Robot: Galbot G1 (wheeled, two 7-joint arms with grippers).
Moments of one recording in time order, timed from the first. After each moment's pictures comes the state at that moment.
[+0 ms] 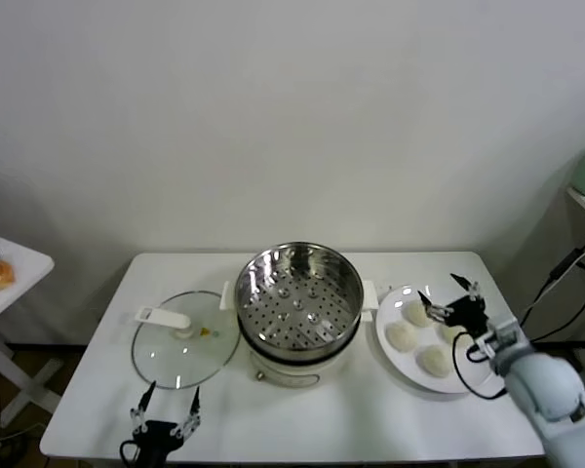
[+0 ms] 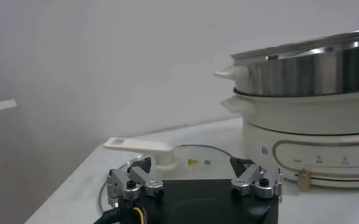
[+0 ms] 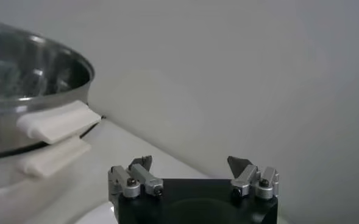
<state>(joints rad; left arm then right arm) 1.76 -1.54 -0.67 -1.88 0.07 -0.22 0.10 -0.99 0.68 0.33 1.72 0.18 -0.33 -0.37</state>
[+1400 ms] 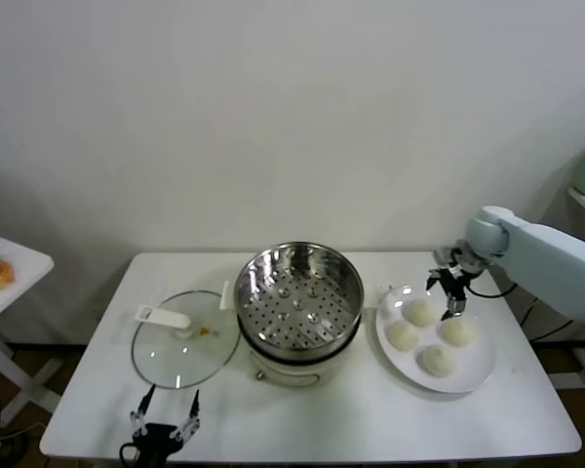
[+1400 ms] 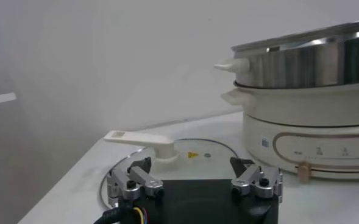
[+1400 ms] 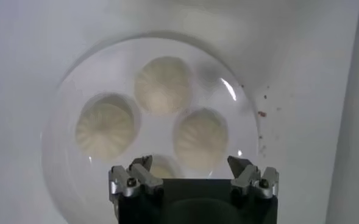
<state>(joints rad) 1.76 -1.55 -0.68 -1.87 0.08 -0.22 0.11 0.27 0.82 -1.15 0.94 0.05 -0.05 -1.14</state>
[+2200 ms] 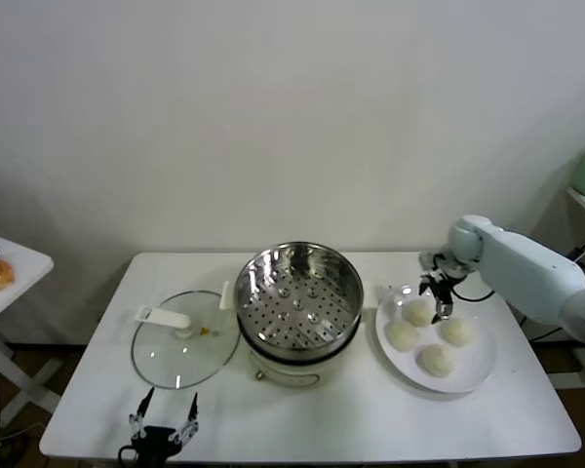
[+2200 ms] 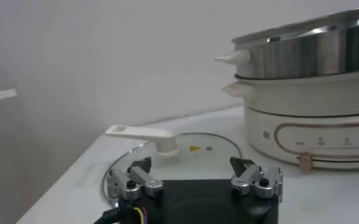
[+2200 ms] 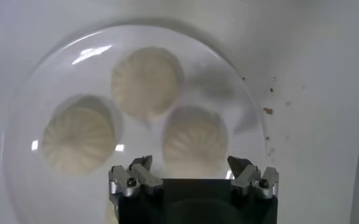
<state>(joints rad) 1.76 -1.55 -0.68 -1.85 0.09 -0.23 0.11 0.15 0.94 -1.02 0.76 -0.02 -0.03 -1.12</state>
